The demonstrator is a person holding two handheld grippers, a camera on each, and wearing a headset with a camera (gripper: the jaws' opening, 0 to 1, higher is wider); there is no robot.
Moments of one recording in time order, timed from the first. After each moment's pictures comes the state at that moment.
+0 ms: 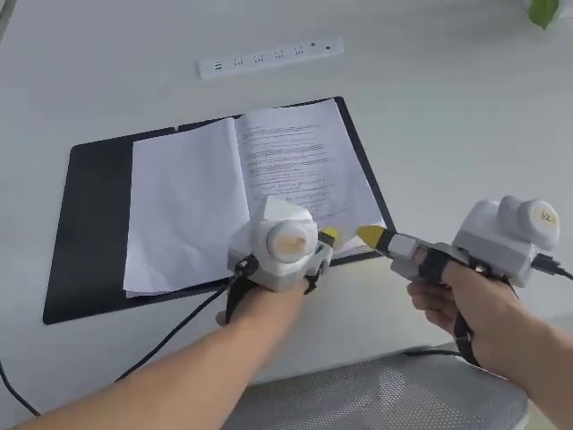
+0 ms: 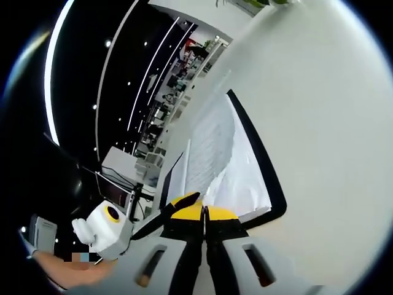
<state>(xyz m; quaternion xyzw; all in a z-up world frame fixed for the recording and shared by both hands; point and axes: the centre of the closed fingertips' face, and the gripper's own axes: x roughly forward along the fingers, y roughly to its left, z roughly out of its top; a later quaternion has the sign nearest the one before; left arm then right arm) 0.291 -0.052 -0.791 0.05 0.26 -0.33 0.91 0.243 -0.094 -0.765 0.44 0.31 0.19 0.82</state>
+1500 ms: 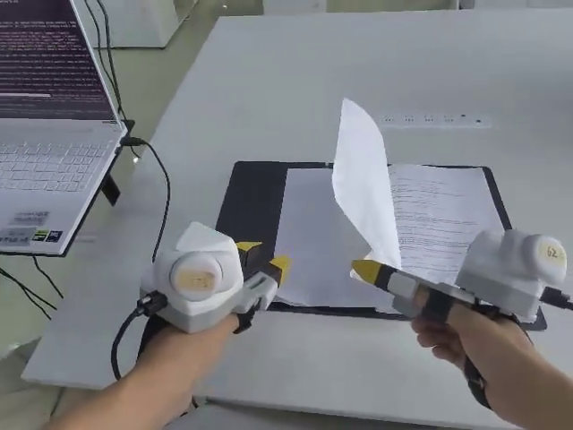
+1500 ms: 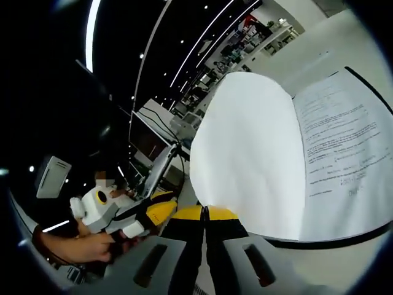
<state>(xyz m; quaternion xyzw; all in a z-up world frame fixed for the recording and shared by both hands) 0.257 0.210 -0.714 0.03 0.22 -0.21 0.95 0.245 0.118 -0.720 0.33 0.32 0.37 0.81</state>
